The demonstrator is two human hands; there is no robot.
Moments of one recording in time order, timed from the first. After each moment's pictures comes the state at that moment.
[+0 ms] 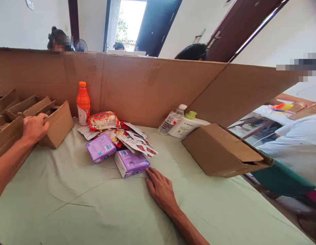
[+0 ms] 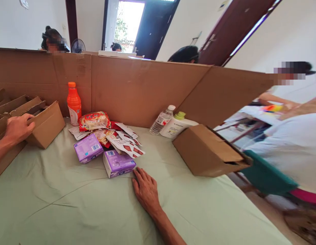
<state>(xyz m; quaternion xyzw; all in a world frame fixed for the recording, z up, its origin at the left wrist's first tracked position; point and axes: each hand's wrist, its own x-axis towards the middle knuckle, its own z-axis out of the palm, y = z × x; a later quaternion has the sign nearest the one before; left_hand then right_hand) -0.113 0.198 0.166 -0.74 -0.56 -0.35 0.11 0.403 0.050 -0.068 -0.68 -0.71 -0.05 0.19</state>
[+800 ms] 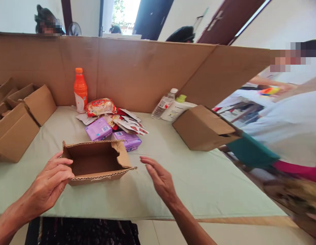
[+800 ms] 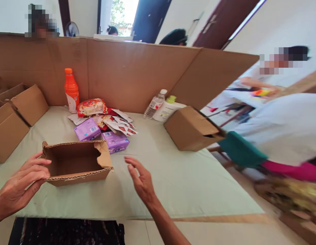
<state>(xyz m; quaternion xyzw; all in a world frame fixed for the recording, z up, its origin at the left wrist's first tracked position) -0.036 -0.026 0.139 -0.90 -0.29 -0.33 -0.04 0.355 -0.033 0.023 -0.58 -0.60 0.24 0.50</state>
